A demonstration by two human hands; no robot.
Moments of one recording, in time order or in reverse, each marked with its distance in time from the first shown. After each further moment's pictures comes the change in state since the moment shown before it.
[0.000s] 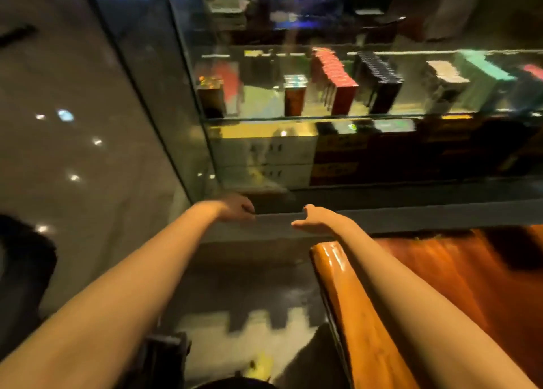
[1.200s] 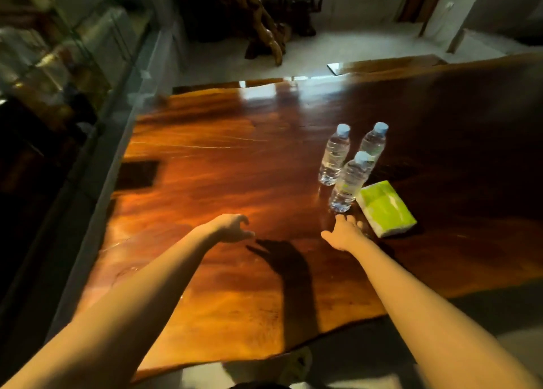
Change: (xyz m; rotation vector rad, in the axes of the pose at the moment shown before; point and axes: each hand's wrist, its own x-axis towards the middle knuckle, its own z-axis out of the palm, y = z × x) left_hand -0.049 0.442 0.249 0.829 -0.420 1.171; right_hand -0.369 0.298 0.274 0.962 0.528 1.507
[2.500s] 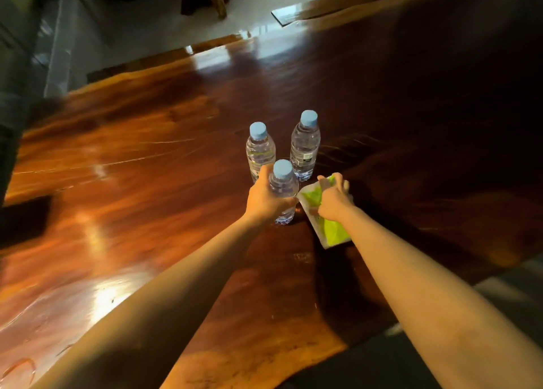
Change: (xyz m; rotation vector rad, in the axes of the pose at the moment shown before) left_hand 0.163 0.235 0.005 -0.878 0.292 0.244; right_hand 0.167 0.112 -0.072 0.099 0.099 -0.036
